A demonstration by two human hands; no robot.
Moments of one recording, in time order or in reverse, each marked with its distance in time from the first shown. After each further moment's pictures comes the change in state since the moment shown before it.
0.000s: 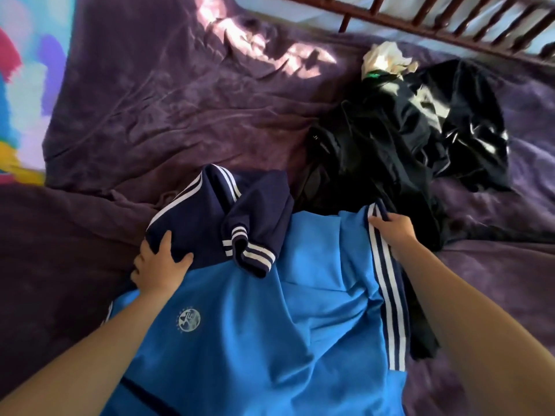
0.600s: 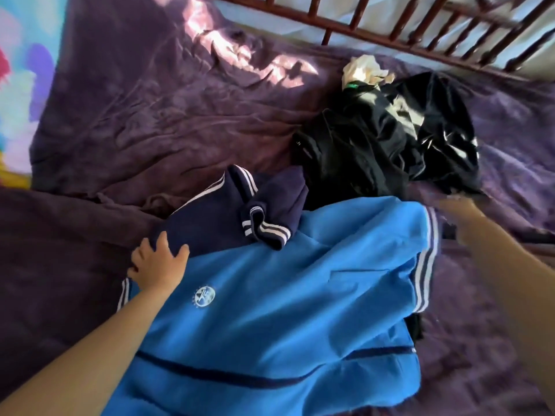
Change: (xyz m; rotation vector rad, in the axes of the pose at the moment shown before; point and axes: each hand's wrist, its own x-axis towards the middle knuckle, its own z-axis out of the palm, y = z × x) left_hand -0.023 0.031 -0.003 -0.035 0.035 -0.003; right_hand 0.038 -0.014 -0.137 0.021 0.126 0.157
